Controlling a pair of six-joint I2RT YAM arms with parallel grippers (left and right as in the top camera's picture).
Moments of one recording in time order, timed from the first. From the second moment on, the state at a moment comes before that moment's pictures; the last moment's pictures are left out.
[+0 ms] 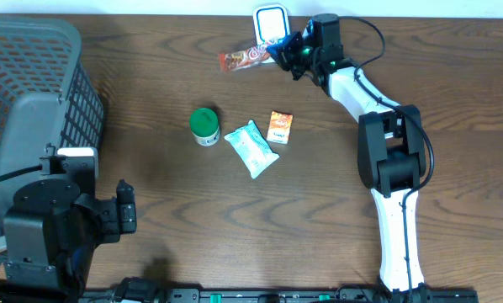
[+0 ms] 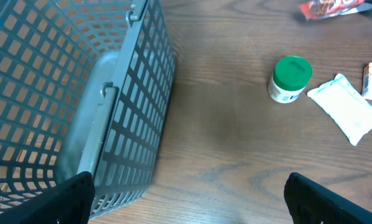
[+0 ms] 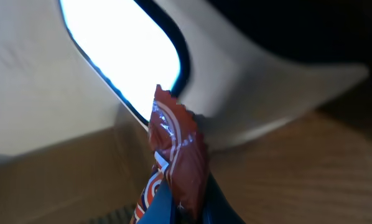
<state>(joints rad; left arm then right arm) -0.16 0.80 1.43 -1.39 -0.30 -0.04 0.25 2.50 1.92 -0.06 -0.59 1.22</state>
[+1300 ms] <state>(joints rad) -0.16 0.80 1.43 -1.39 -0.30 -0.04 -0.61 1.90 1.28 -0.69 0.10 0.58</state>
